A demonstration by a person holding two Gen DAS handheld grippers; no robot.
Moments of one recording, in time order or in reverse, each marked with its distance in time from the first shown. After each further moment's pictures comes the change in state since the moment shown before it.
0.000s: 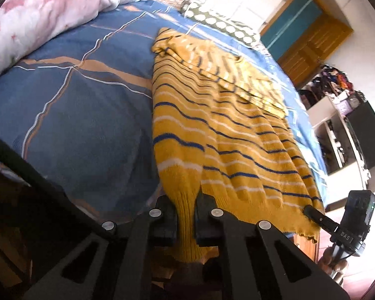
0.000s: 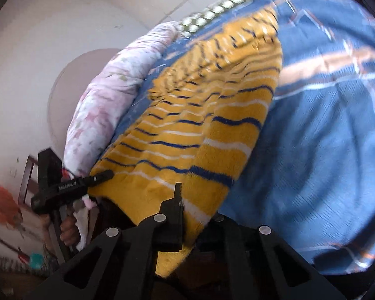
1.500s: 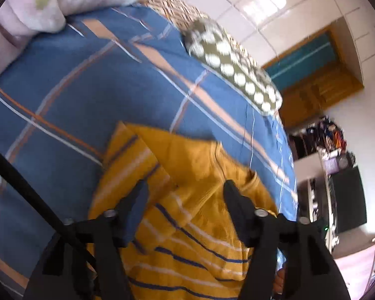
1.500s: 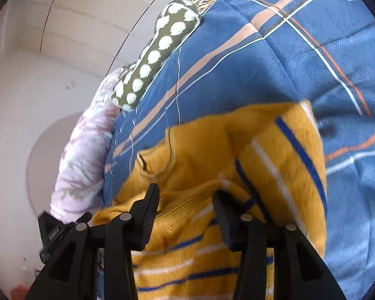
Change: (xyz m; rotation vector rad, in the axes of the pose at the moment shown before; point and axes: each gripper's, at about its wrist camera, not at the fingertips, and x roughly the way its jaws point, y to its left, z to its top) left arm 0.164 0.036 0.312 -0.236 -0.036 -0.145; right arm 0.146 -0.144 0.298 0.424 -0.152 -0.049
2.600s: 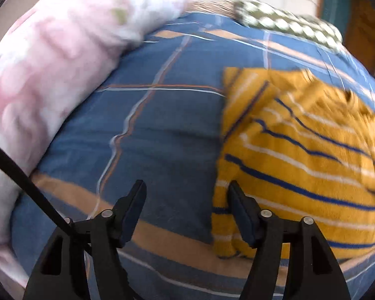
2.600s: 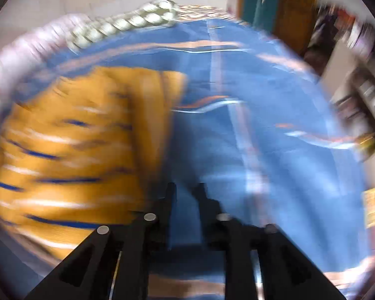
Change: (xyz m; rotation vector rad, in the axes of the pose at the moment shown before) left arm -0.038 0.037 -0.112 0.303 -0.081 0.660; right arm -0.092 -0.005 -0.091 -0.520 -0.044 -0.726
